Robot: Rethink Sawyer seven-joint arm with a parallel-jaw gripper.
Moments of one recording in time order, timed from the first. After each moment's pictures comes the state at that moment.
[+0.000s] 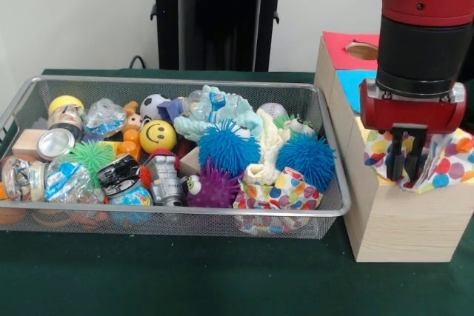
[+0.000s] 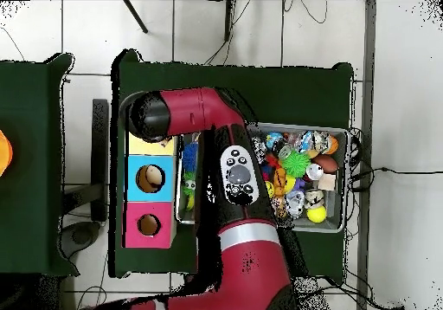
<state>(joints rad) -0.11 -0.48 0.20 1.20 -0.20 0.71 2.06</state>
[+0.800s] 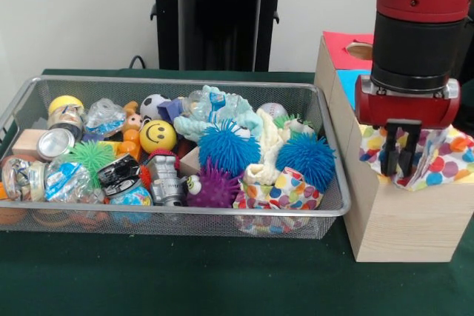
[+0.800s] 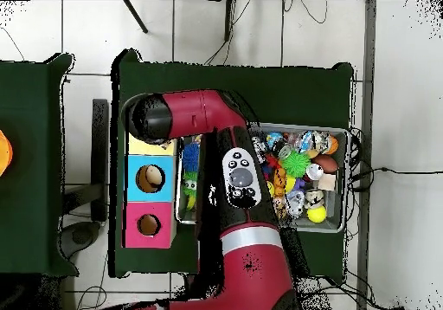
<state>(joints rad) -0.12 -0.50 0.20 1.24 -0.20 0.71 2.06</state>
